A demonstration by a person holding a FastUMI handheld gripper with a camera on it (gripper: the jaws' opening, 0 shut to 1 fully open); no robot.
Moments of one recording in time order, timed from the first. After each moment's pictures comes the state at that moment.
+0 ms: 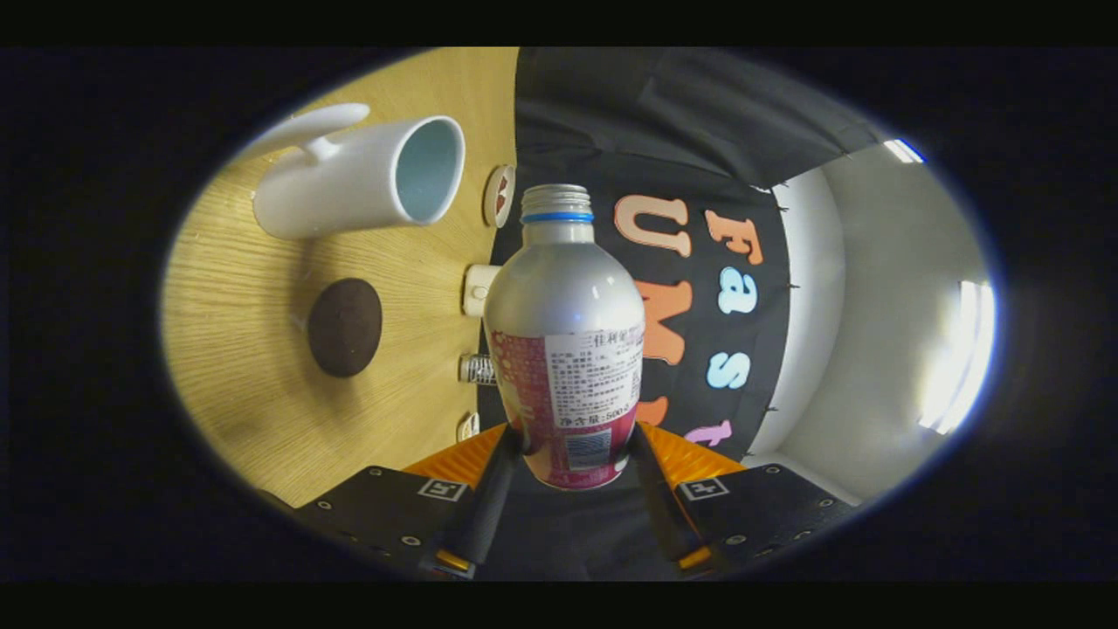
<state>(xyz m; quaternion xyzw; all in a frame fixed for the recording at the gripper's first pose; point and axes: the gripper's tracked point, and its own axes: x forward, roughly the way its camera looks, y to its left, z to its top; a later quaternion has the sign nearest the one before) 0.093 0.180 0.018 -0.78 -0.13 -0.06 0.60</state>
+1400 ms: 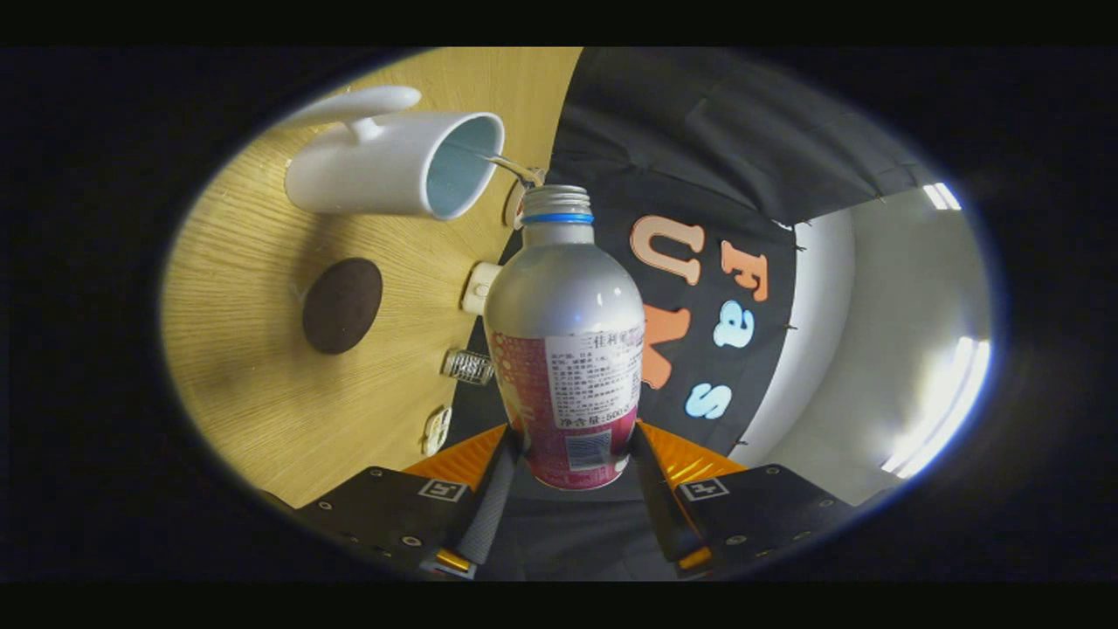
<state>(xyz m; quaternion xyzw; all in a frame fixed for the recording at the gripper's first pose) 0.084 0.195 0.033 -0.83 -0.15 -0.05 0.53</state>
